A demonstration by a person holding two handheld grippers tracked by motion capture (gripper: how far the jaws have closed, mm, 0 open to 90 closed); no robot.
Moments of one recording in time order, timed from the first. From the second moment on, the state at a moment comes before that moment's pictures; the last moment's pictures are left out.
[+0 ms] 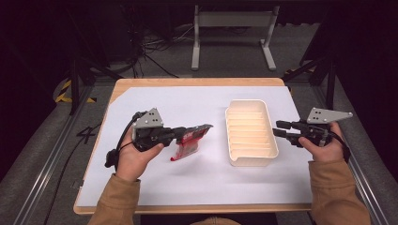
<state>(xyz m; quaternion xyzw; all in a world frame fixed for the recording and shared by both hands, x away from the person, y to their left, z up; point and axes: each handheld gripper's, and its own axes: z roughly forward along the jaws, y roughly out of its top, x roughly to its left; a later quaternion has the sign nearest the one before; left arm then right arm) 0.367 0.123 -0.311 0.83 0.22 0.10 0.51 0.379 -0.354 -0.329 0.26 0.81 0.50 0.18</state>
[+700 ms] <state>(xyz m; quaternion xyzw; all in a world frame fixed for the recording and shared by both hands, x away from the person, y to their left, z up) 0.334 0.099 -0.287 0.82 0.15 0.10 0.55 0.345 -0.309 -0.293 0.17 0.82 0.52 0.16</state>
